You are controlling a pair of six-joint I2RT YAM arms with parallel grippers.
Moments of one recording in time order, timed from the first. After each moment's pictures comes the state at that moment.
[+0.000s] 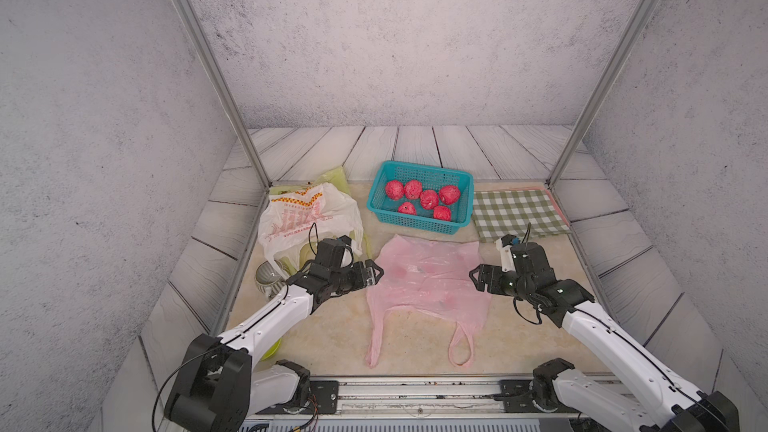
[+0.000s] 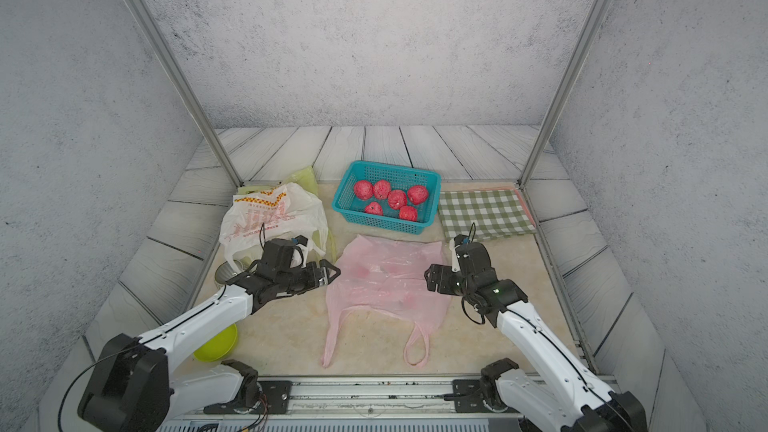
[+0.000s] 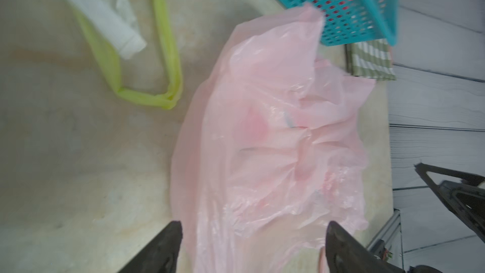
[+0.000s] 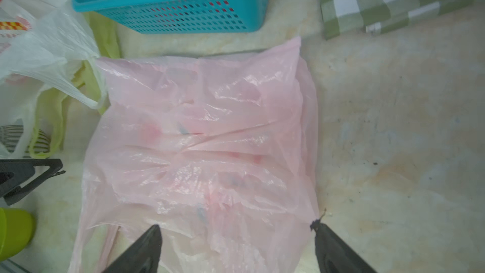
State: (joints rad) left arm -0.39 1.24 0.63 -0.24 0.36 -0.63; right arm 0.38 0.95 0.67 -0.58 -0.12 0.46
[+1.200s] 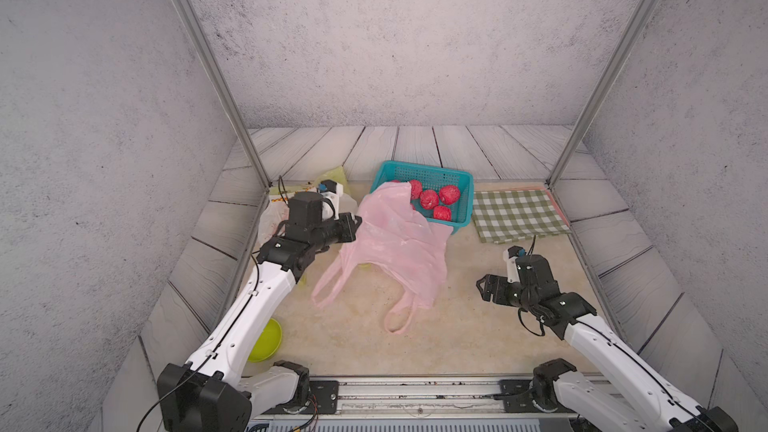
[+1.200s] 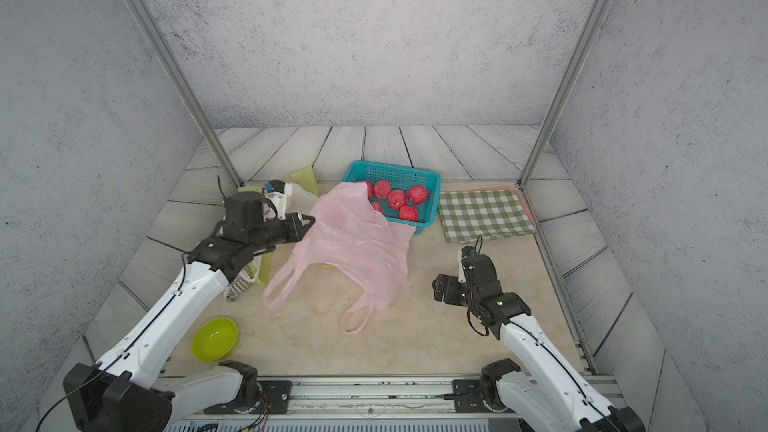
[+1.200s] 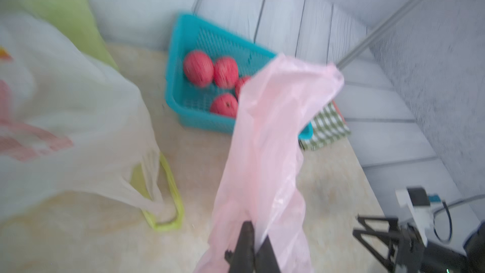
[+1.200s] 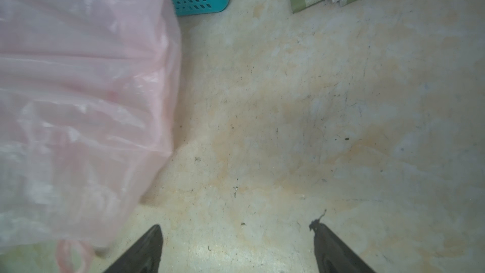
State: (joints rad) left arm -0.25 1.19 1.18 -0.48 0.33 -0.38; right arm 0.34 0.87 0.56 -0.54 -0.10 0.45
